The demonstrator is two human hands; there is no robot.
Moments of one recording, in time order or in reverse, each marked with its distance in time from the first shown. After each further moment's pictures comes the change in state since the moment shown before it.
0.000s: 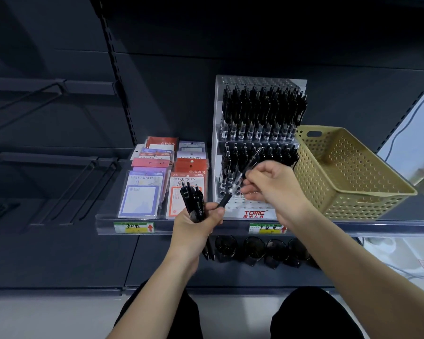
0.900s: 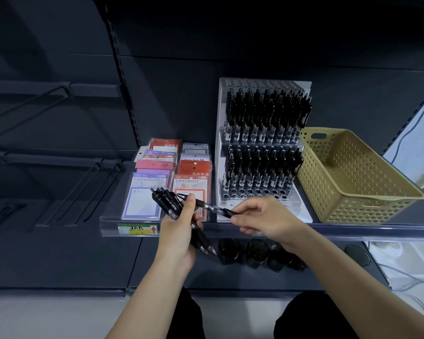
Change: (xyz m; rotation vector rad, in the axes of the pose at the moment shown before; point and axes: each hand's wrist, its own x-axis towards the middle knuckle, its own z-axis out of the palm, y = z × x) left_hand 0.003 0.017 -0.010 -0.329 0.209 -0.135; right_hand -0.016 0.026 0.003 -0.209 -0.386 0.146
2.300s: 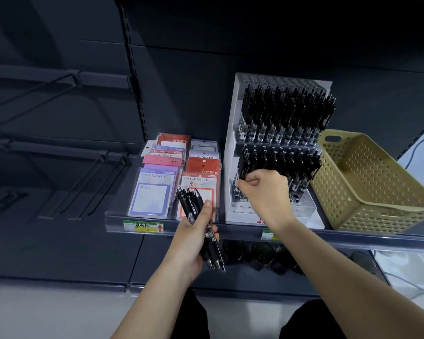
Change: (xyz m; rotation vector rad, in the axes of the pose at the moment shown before) left_hand 0.013 -0.010 -0.012 0.125 -0.144 -0.128; right_hand 0.060 -0.011 0.017 -0.402 0.584 -0.280
